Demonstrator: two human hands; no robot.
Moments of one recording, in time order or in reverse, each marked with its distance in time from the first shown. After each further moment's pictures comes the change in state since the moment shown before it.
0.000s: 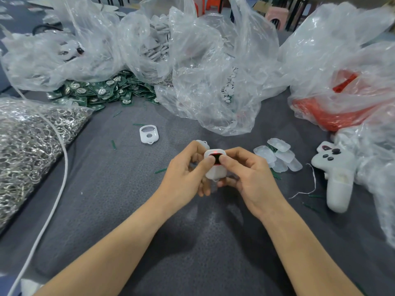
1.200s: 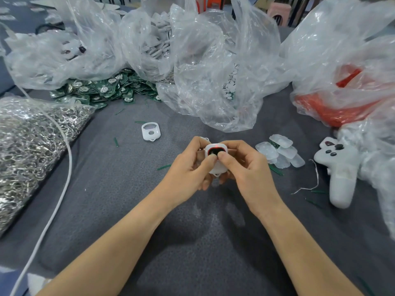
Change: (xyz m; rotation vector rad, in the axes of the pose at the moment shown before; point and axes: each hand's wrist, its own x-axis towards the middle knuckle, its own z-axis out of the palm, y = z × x) left_hand 0.005 -0.005 -0.001 0.022 -0.098 -0.018; right_hand -0.005 0.004 0.004 -0.249 0.047 -0.218
